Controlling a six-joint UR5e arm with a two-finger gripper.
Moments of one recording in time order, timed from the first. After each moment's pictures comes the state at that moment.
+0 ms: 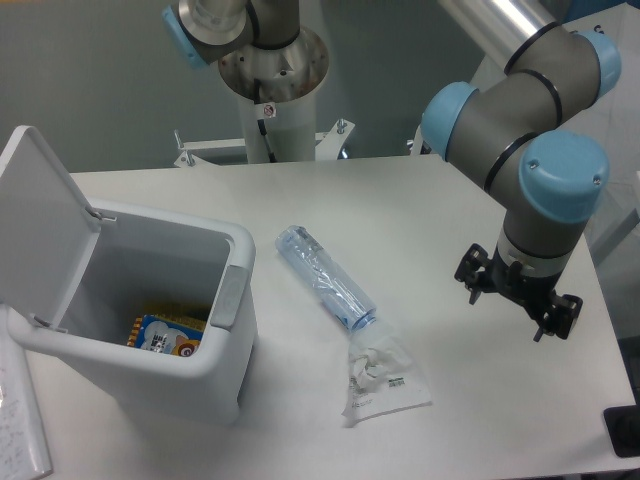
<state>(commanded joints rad) 2.64 -2.12 -1.19 -1.28 1.59 1.30</state>
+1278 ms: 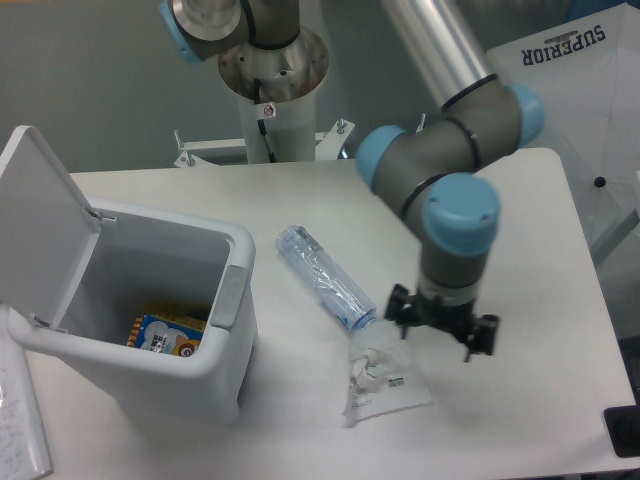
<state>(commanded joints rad) 2.48 -2.10 -1.52 -1.01 1.55 0.91</state>
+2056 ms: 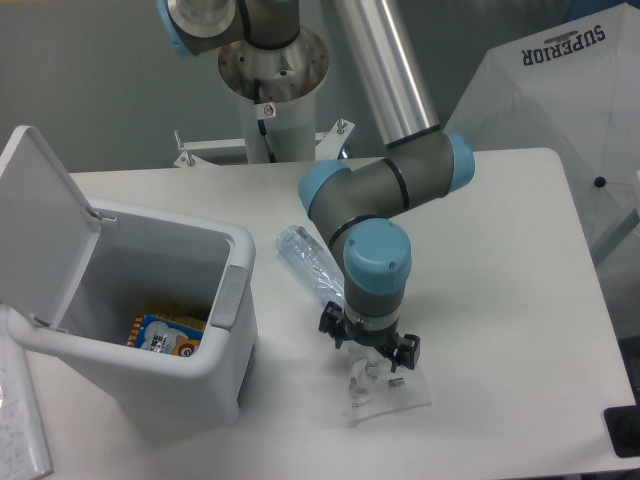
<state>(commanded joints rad) 2.44 -2.17 -1.57 -0.87 1.56 0.87</state>
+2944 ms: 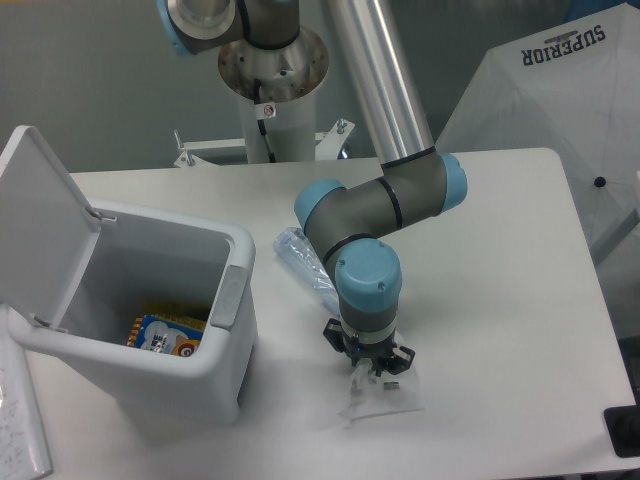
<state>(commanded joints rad) 2.42 -2.17 -1.55 -0.87 1.62 0.87</state>
